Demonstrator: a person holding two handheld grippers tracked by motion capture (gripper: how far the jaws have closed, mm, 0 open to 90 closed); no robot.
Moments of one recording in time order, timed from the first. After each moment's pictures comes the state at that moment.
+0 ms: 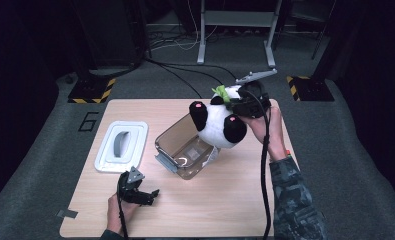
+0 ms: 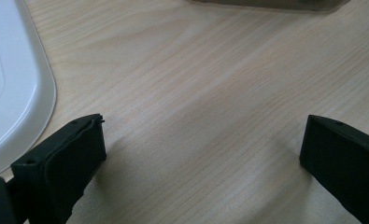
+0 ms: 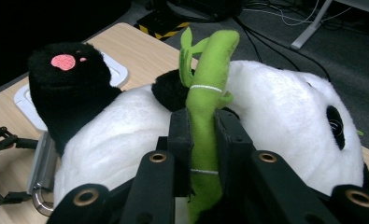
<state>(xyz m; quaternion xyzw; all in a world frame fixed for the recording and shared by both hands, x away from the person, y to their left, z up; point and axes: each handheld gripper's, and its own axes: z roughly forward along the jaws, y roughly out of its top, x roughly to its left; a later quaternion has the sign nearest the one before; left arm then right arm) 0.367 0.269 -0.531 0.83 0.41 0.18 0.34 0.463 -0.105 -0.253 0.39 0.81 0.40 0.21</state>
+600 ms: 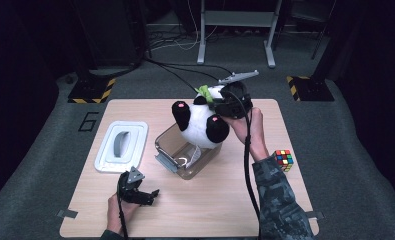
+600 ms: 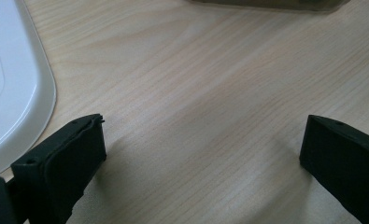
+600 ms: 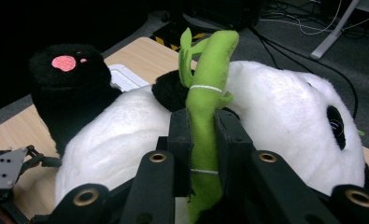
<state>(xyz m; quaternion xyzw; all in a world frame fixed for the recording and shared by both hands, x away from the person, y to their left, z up) 0.367 0.269 -0.531 0.83 0.41 0.18 0.34 0.465 -0.066 -0.259 0.38 0.80 0.42 0.19</state>
